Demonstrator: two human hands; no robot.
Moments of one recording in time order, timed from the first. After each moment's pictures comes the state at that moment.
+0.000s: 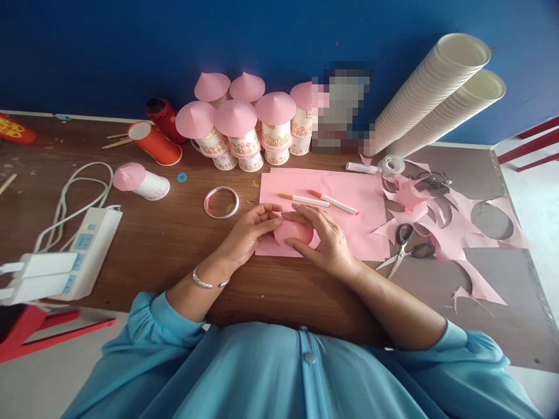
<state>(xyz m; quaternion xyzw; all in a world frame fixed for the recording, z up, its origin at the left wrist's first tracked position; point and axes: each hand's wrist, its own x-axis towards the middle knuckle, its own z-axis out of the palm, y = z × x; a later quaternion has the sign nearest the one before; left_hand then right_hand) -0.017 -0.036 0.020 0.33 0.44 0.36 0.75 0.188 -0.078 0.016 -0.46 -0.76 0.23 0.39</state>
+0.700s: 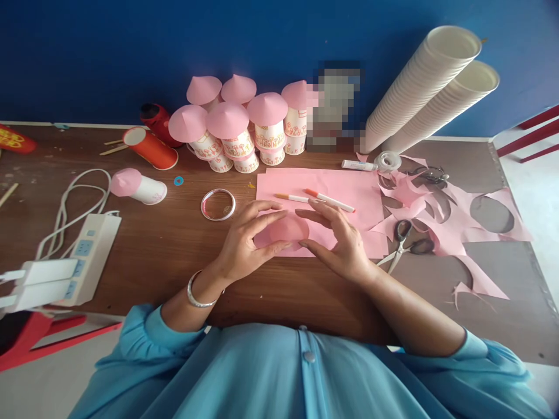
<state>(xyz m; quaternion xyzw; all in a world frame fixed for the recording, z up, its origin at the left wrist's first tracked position) -0.025 -0.044 0.042 0.83 0.34 0.35 0.26 0.212 -0.089 0.025 -0.45 -0.75 0.23 0.43</state>
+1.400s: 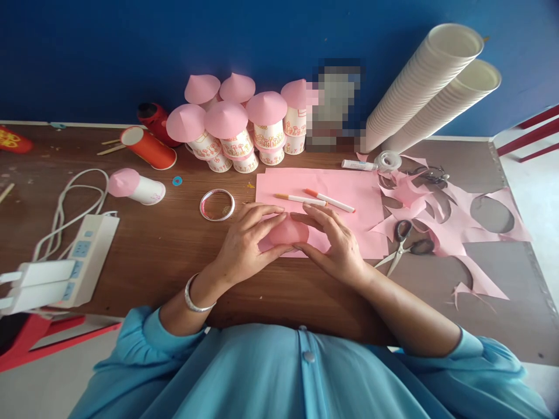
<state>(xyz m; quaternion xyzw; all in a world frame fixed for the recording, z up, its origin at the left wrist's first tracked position) -0.024 -0.045 0.038 0.87 0.32 0.34 0.16 0.206 -0.091 0.021 -0.46 -0.77 0.16 0.41</state>
